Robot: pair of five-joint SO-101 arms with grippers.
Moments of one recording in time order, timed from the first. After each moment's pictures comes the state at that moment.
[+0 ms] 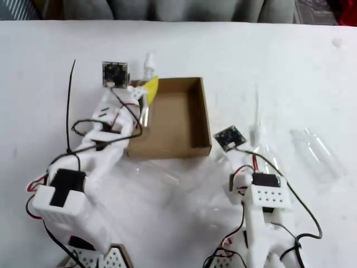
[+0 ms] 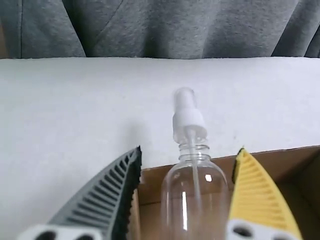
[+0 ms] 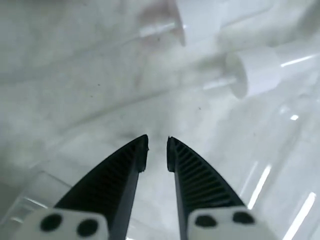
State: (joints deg) left arm 3.0 12.5 43.4 -27.6 6.4; right arm 1.9 -44.2 73.5 53.8 33.5
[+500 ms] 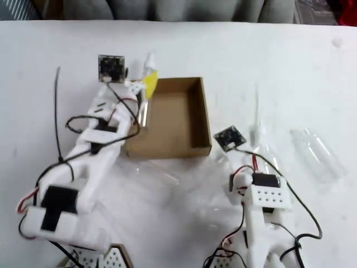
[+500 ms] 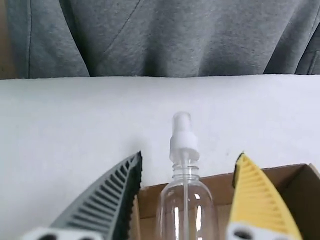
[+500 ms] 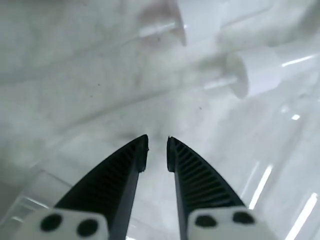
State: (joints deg) left arm 3.0 0.1 44.1 -15.2 6.4; right arm 1.9 -44.2 73.8 53.8 33.5
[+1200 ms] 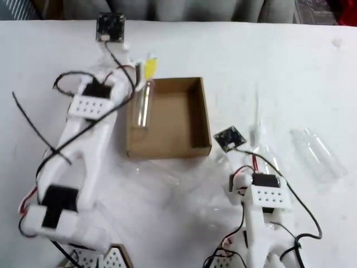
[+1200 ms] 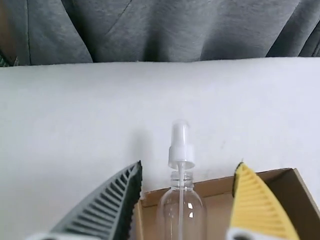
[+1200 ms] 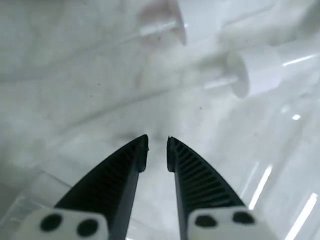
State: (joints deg) left arm 3.0 4.6 9.0 32.7 6.4; right arm 1.9 -44.2 73.8 53.5 33.5
